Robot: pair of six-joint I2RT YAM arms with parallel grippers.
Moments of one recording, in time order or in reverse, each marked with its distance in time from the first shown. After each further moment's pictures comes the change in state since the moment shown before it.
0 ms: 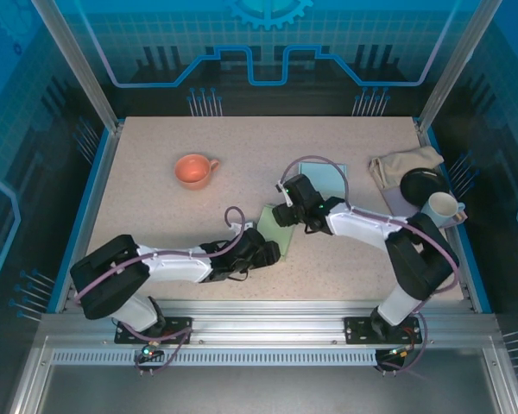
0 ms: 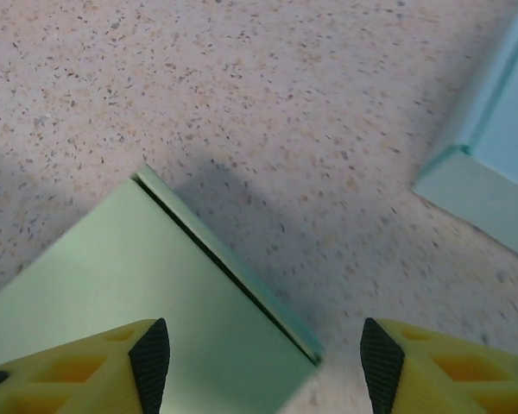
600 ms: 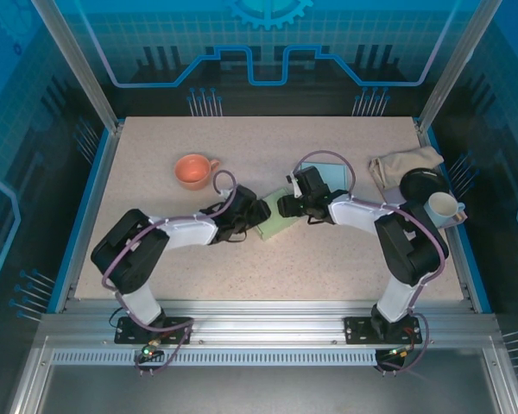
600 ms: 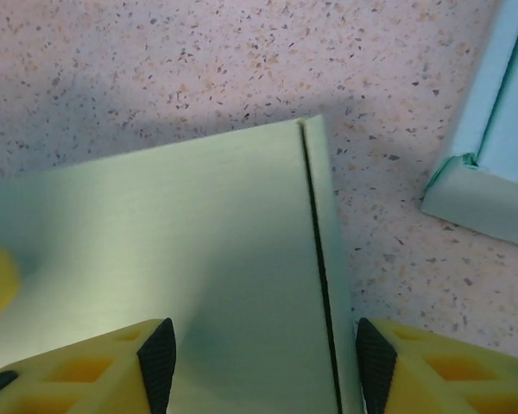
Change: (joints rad) left arm 0.364 0.260 0.315 -0.032 0.095 0.056; right arm -0.127 0.096 0.013 0.093 -0.177 0.184
